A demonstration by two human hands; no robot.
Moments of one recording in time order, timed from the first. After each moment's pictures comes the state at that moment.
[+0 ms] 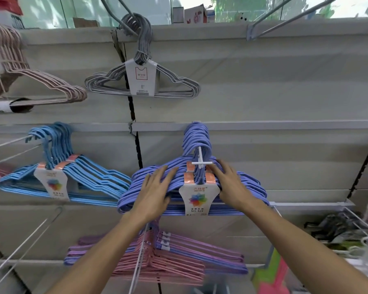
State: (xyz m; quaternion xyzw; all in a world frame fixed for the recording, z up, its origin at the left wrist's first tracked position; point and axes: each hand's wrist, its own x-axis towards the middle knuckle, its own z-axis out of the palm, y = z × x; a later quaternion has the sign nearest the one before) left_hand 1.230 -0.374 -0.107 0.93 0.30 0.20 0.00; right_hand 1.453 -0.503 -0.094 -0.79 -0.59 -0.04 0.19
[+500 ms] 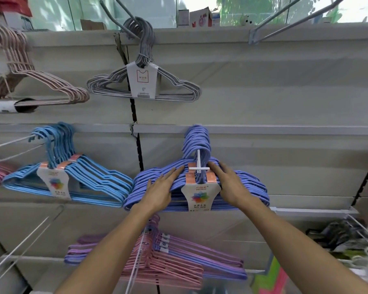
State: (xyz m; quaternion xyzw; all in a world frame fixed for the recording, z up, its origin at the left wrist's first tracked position) left_hand 1.257 -0.364 -0.097 0.93 0.33 0.14 0.09; right_hand 1.471 -0.486 -0.092 -0.79 -0.58 0.00 0.20
